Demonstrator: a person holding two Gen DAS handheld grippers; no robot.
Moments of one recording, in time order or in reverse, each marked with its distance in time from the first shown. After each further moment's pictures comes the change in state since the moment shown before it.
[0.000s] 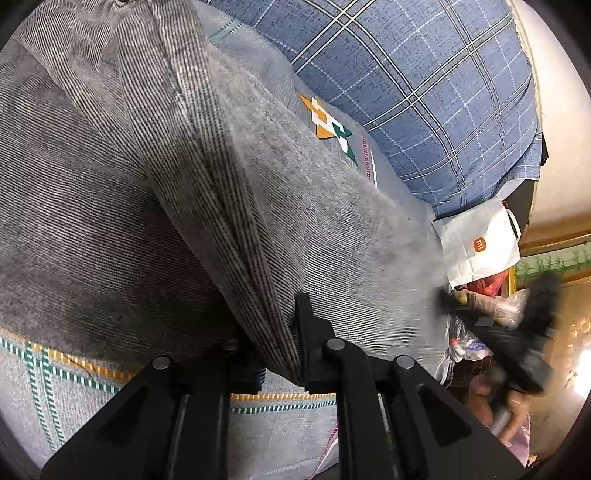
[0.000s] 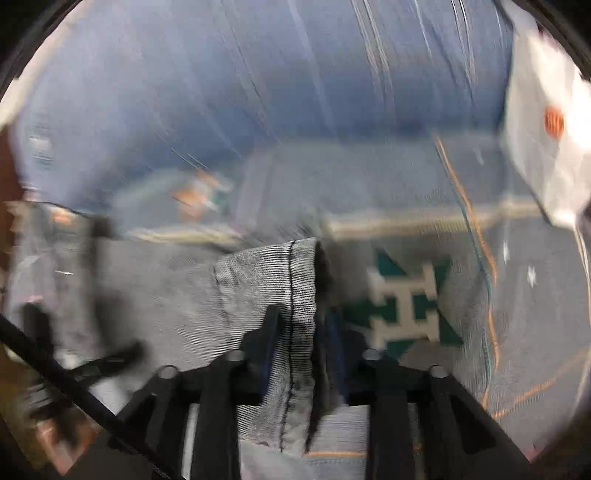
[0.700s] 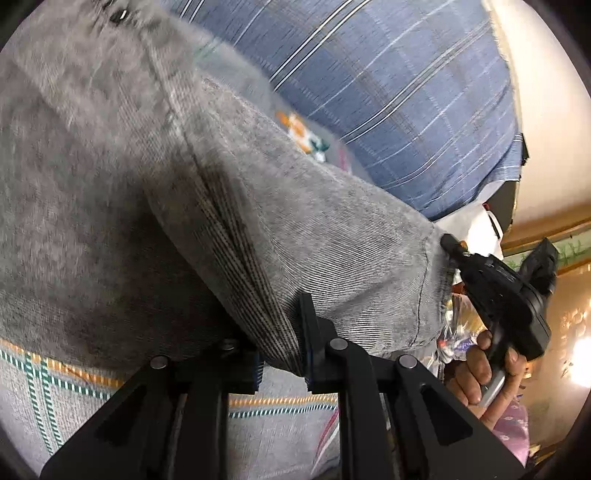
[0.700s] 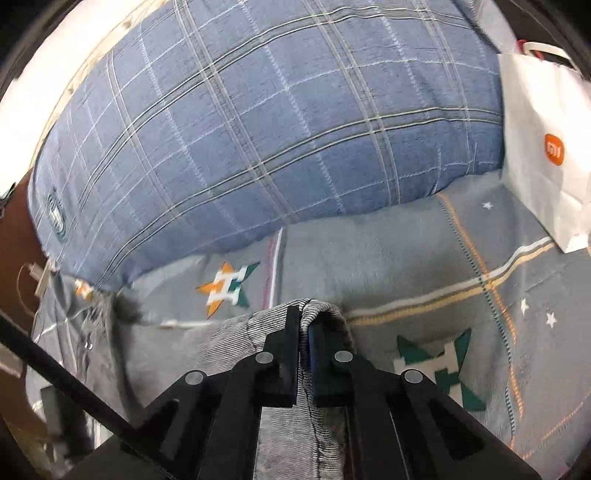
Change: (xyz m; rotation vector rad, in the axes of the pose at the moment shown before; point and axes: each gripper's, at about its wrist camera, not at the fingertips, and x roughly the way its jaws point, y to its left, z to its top) left arm -0.012 -0.008 0.000 0.049 -0.068 -0.060; right arm -0.040 -0.002 0.032 0.110 -0.323 0.124
